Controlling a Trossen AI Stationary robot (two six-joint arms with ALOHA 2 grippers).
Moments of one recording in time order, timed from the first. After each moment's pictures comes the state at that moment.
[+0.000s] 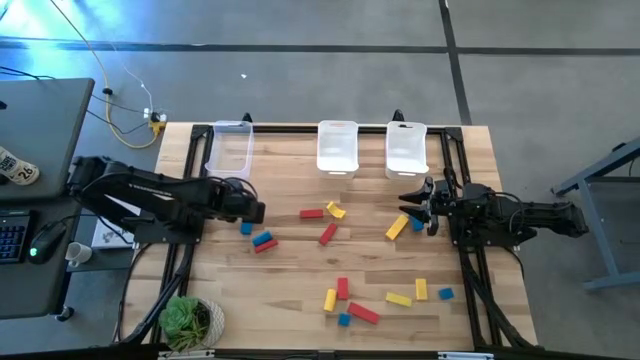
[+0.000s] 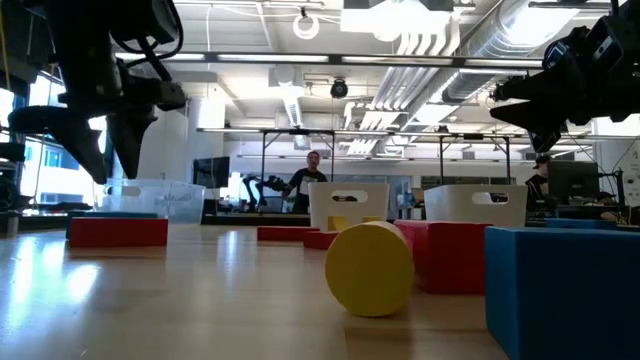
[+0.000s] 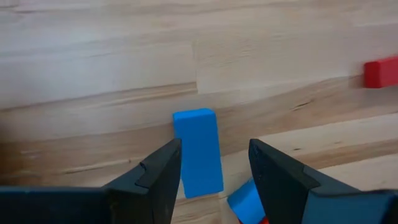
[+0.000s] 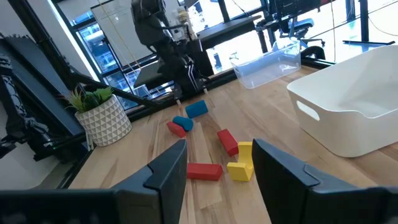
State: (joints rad) left arm 0.04 1.15 0.67 -0.90 -0.21 -1.52; right arm -0.08 0.06 0.01 0.01 0.01 0.36
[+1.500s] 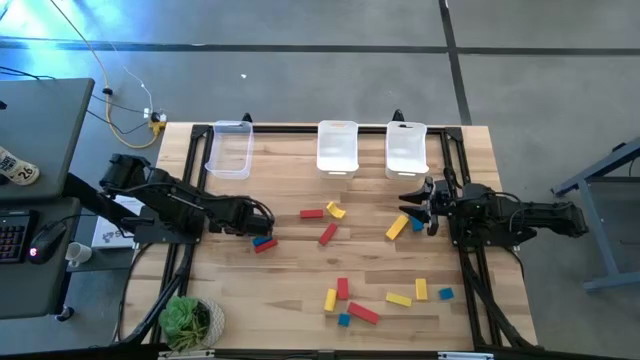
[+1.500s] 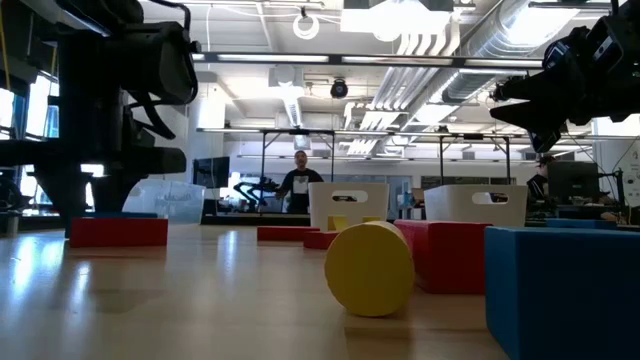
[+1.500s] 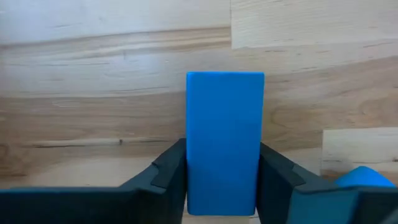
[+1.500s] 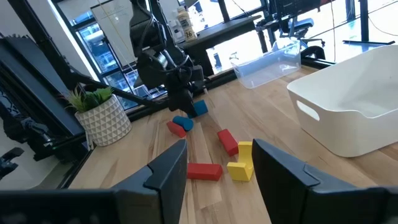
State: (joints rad) left arm -0.05 1.48 0.67 -0.80 -0.16 -1.67; right arm -0.08 0.06 0.01 0.01 0.01 0.36
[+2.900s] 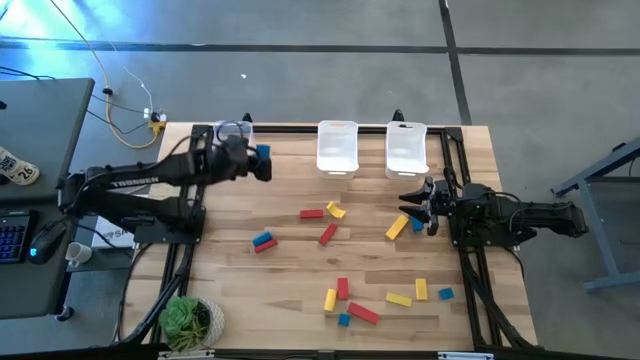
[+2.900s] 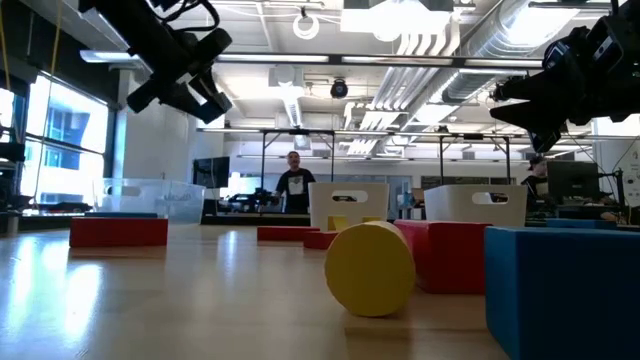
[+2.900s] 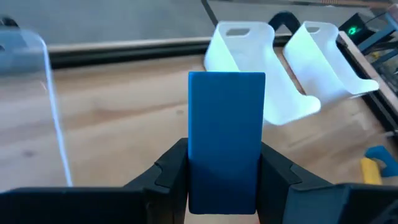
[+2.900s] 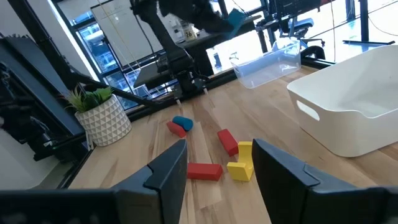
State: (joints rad) left arm 0.46 1.00 0.77 -0.49 -0.38 -0.77; right arm -0.08 0.07 0.01 0.01 0.01 0.36
